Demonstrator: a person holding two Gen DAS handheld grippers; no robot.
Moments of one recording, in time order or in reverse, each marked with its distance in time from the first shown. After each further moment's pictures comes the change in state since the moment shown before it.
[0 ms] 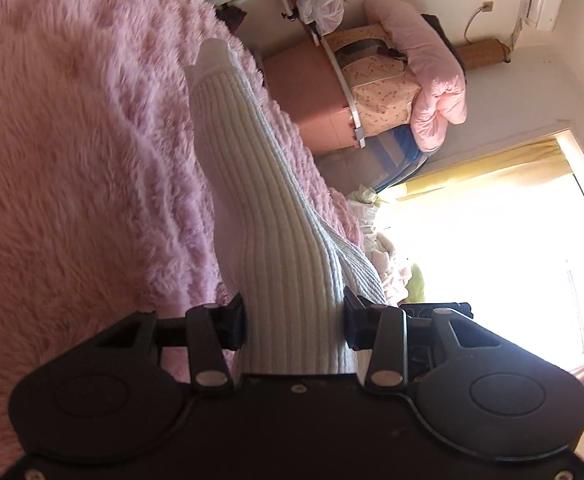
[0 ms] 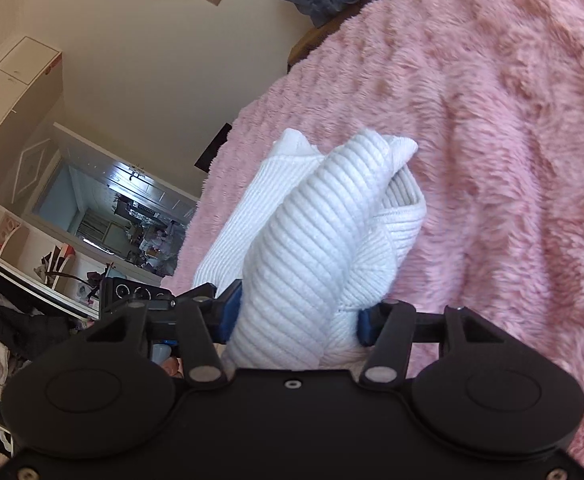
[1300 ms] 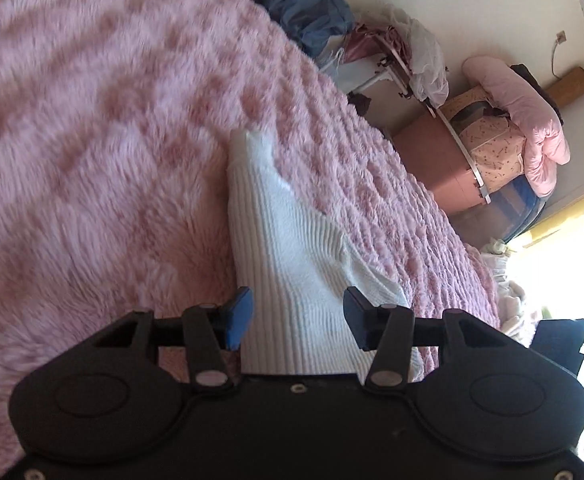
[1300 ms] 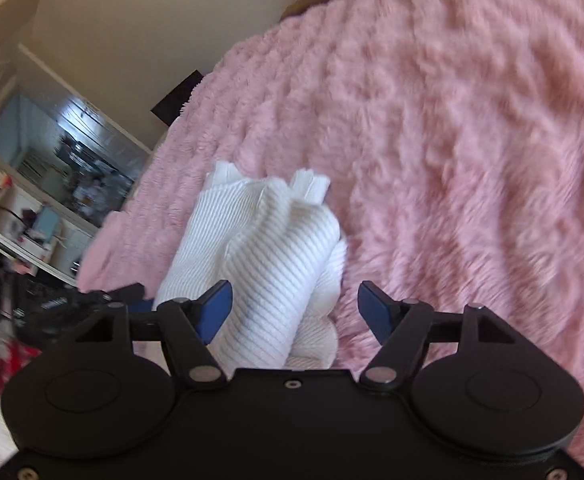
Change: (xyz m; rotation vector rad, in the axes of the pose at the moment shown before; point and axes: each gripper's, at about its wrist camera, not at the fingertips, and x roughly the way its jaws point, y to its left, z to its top) left arm -0.247 0.014 -0.083 0.078 -0.241 0.496; right arm 0.061 0.110 -0.091 -0.310 0.042 -0.339
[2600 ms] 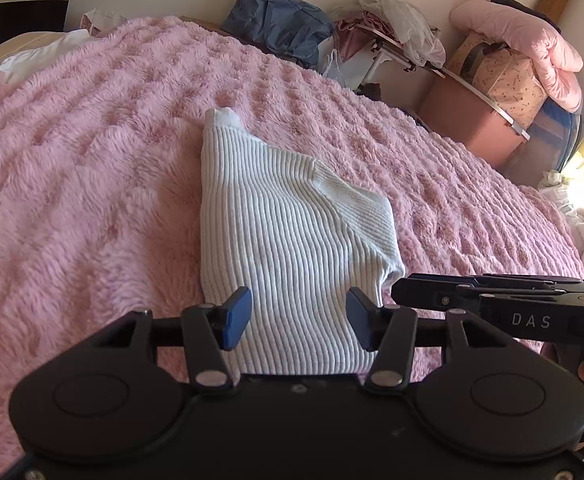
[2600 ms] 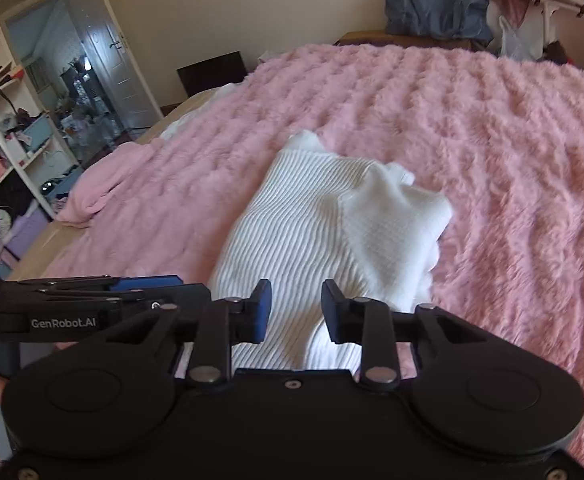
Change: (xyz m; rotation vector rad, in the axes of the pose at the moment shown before) left arm -0.020 -0.101 -0.141 0.280 -0.068 0.243; right arm -0.033 0.097 -0.076 -0.209 0.029 -0.008
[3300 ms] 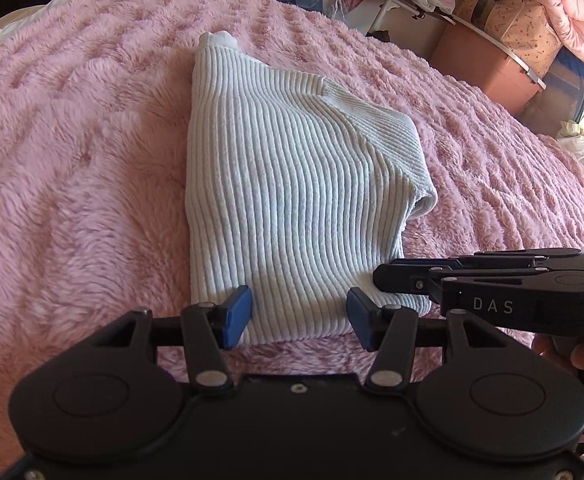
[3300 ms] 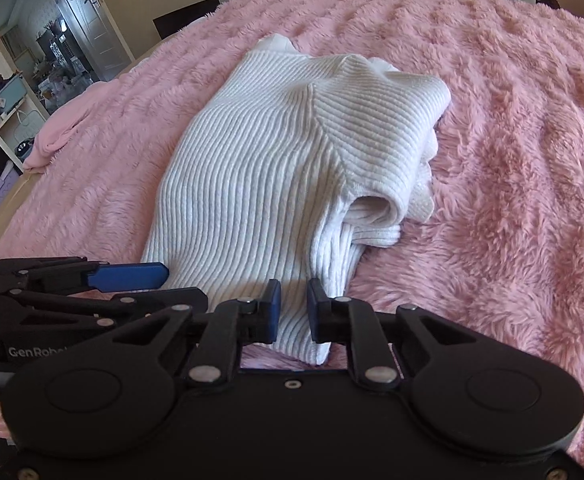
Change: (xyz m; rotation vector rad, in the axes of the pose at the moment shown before) left arm 0.057 -0.002 -0.035 0.039 0.131 0.046; right arm 0.055 -0.018 -0.040 0.025 0.128 -0.090
